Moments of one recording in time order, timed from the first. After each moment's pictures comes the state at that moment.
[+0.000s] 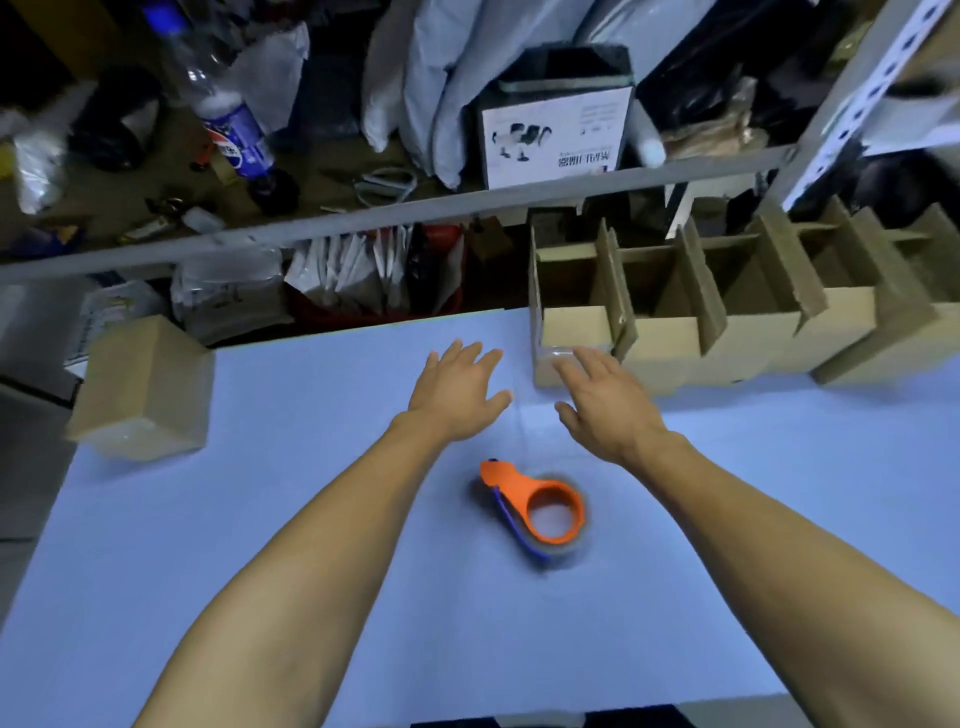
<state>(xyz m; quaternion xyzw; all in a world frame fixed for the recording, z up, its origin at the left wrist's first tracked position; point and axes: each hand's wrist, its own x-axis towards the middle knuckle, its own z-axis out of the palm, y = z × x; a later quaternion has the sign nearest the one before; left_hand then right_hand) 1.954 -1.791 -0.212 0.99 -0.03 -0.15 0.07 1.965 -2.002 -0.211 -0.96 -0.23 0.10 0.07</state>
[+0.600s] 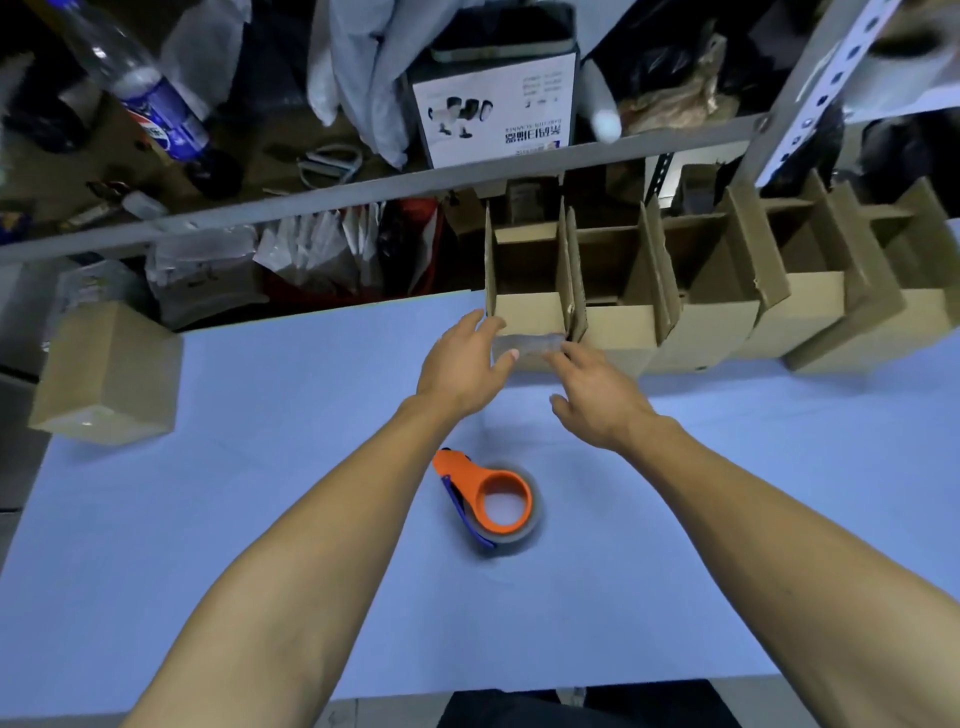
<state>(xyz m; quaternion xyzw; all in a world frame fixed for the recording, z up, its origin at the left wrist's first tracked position) 1.987 -1.865 -0.217 0.98 0.02 -0.08 0.19 1.994 -2.058 -0.226 -0.95 -0.24 0.17 0.14</state>
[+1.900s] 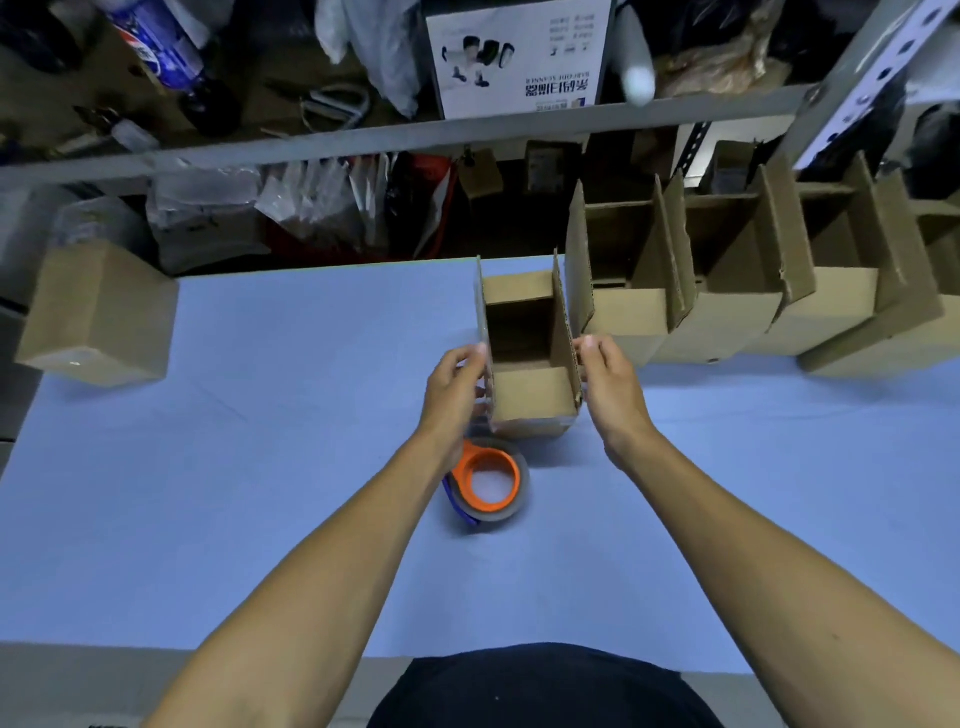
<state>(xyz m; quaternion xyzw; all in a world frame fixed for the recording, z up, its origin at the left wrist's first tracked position) 1.932 -1.891 -0.253 0.62 0.35 -0.05 0.70 1.978 -2.060 -0.249 -0.76 0.08 0.20 0.61</state>
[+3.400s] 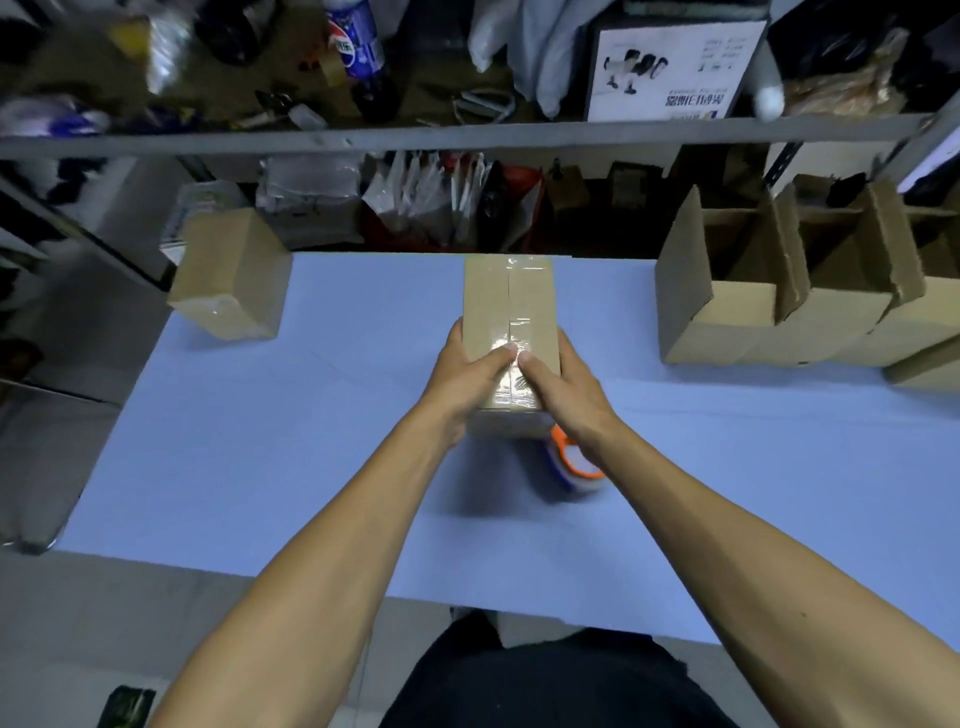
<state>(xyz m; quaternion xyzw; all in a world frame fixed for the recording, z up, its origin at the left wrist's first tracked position) 1.841 -1.781 -0.195 0.66 0.30 0.00 0.69 1.877 -1.922 -0.209 -0.77 -0.07 0.27 0.57</state>
